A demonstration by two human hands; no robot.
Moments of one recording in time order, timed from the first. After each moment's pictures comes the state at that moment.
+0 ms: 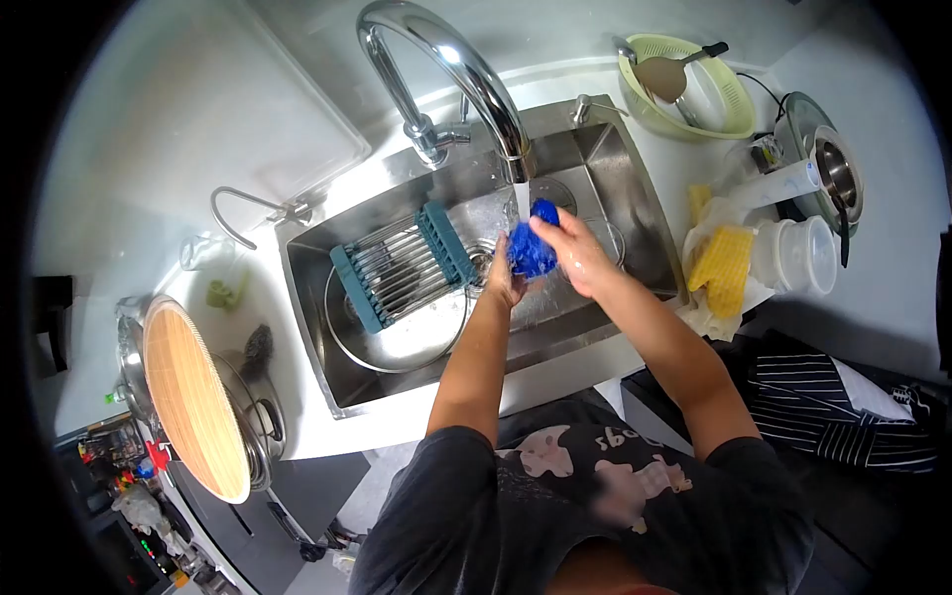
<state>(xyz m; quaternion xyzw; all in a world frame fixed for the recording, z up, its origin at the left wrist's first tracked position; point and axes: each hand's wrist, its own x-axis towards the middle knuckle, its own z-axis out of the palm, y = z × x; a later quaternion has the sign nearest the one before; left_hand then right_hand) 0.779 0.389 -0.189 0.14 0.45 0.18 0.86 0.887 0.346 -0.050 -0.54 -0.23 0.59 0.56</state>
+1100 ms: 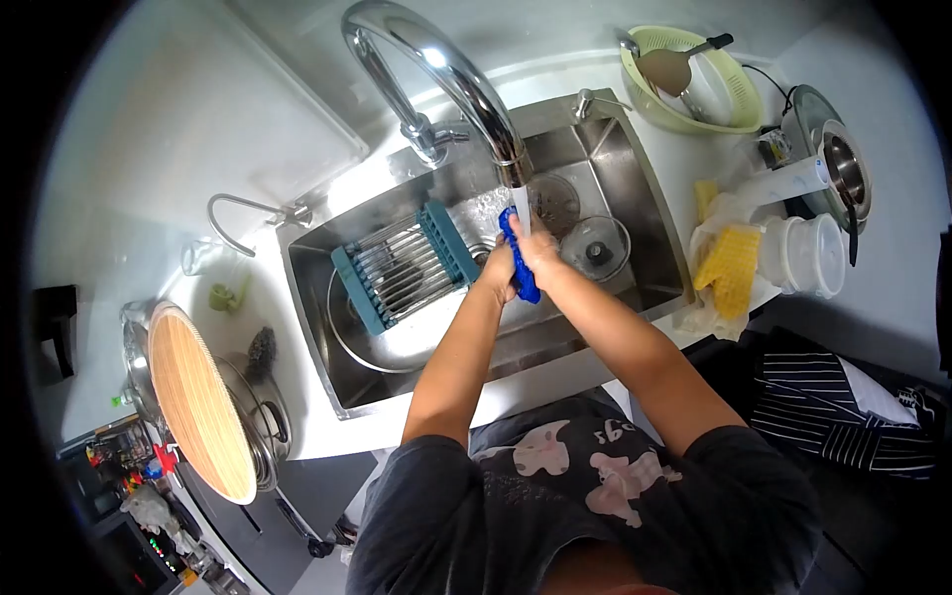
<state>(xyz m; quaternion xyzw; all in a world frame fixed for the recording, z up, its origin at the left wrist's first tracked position) 0.780 0.400 -0.145 0.20 0.43 0.21 0.85 0.858 0.387 -0.186 -0.71 -0.21 0.47 0.49</state>
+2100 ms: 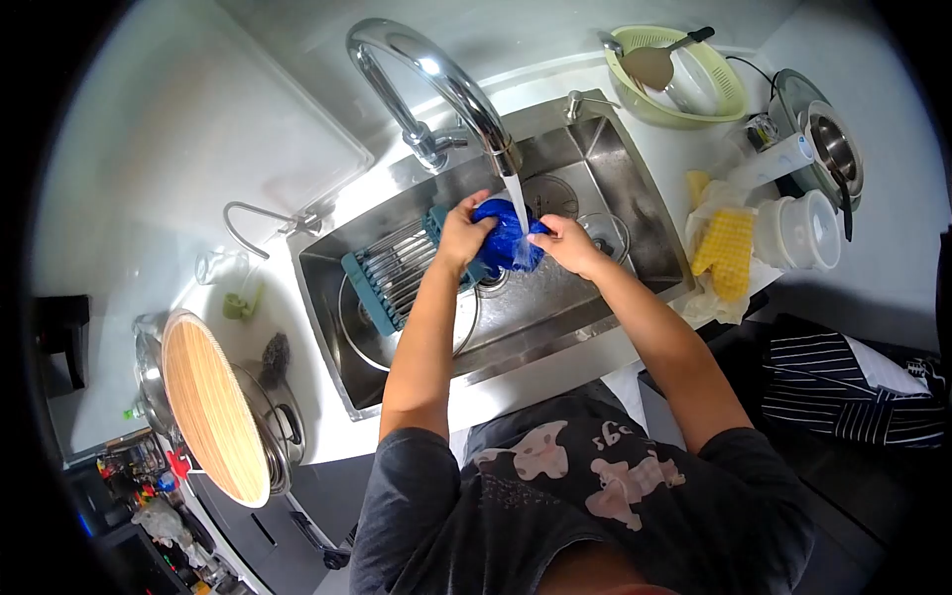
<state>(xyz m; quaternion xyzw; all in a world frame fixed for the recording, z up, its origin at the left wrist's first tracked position) 0.741 0.463 -0.108 0.59 0.40 0.23 0.67 0.906 0.345 -0.131 -0.66 -0.44 0.46 0.41</state>
